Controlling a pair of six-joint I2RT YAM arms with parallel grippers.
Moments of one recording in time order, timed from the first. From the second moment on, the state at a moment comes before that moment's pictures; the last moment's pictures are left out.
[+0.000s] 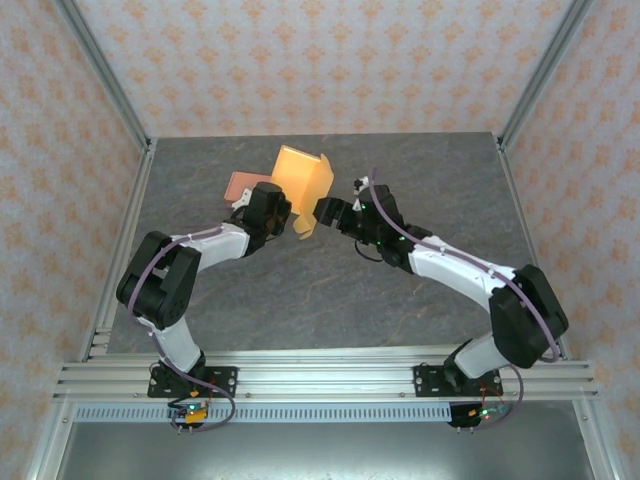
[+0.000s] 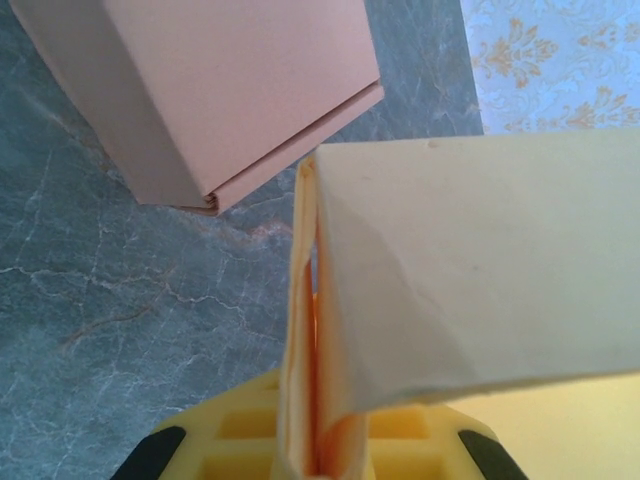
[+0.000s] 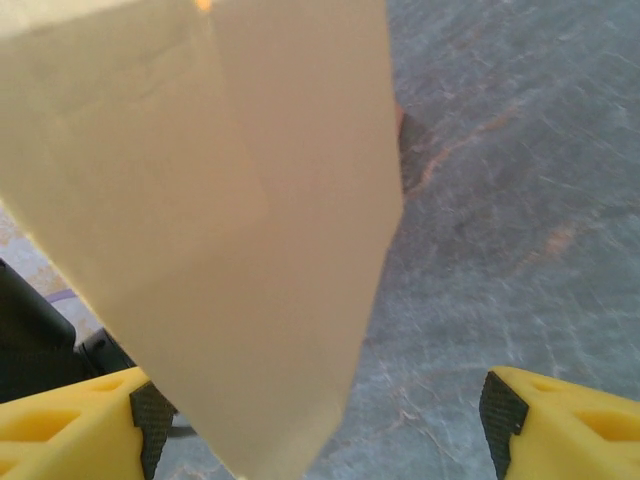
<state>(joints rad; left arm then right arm) -0.39 1.75 0.97 0.13 -0.15 -1.46 0.65 1.49 0.98 0.06 -0.14 0.86</state>
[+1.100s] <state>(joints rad) -0.41 1.09 0.85 -0.06 -0.08 -1.01 0.51 1.57 1.39 -0.54 0.04 -0.09</state>
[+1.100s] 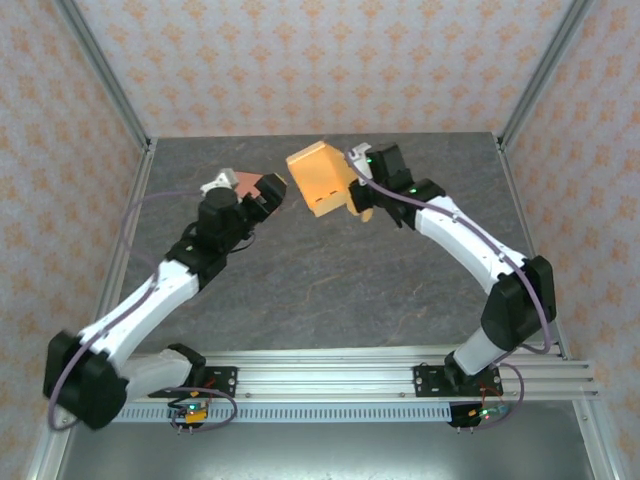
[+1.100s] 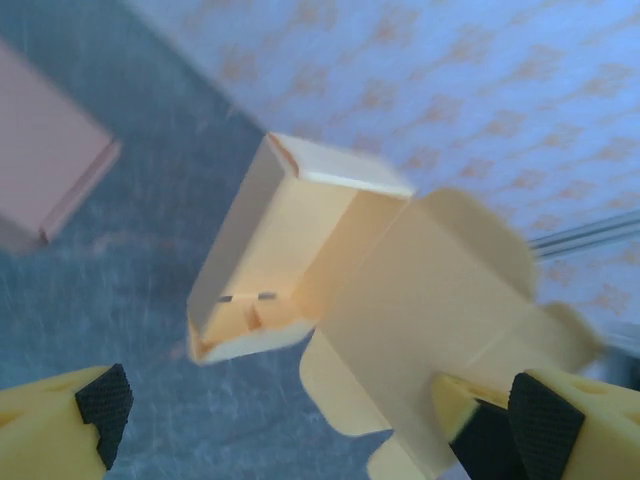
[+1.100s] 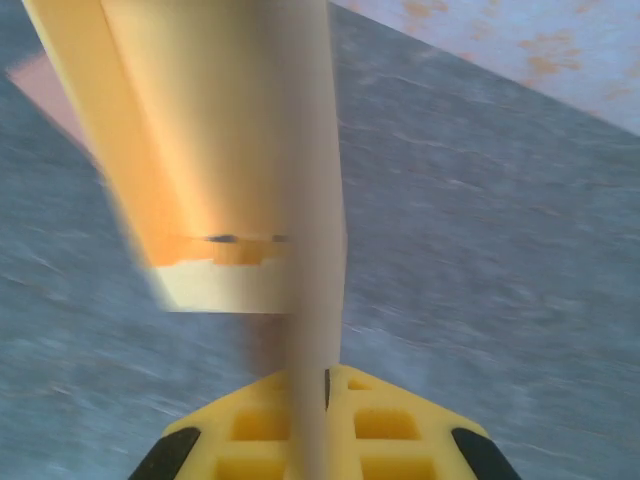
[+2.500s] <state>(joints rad) -0.34 1.44 1.06 -0.29 0.75 -0.27 0.40 1.21 1.17 -0.67 -0.40 -0.73</state>
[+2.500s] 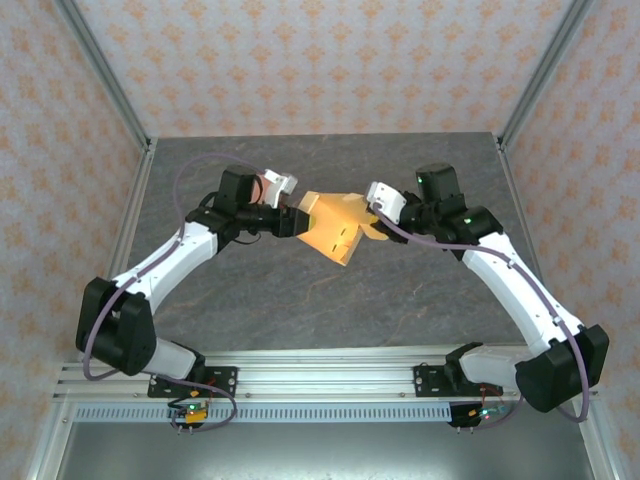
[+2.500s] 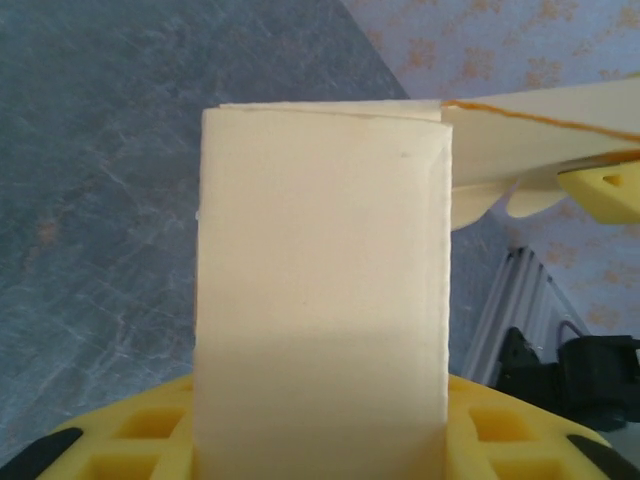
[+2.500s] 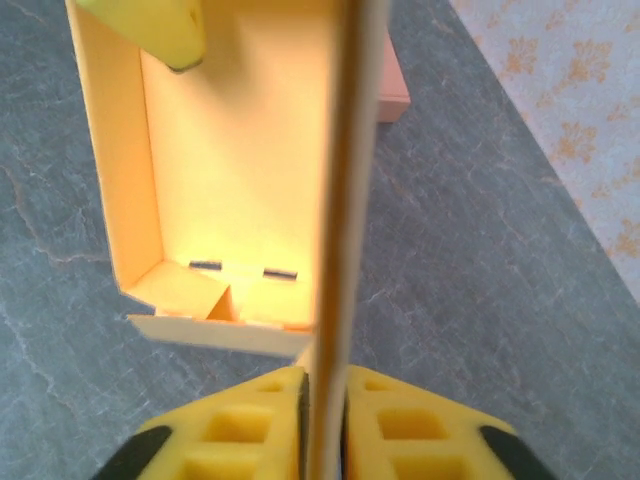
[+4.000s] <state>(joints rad) -0.29 1.58 1.09 0.15 0.53 -1.05 0.26 1.71 0.78 0.80 -0.67 1.31</state>
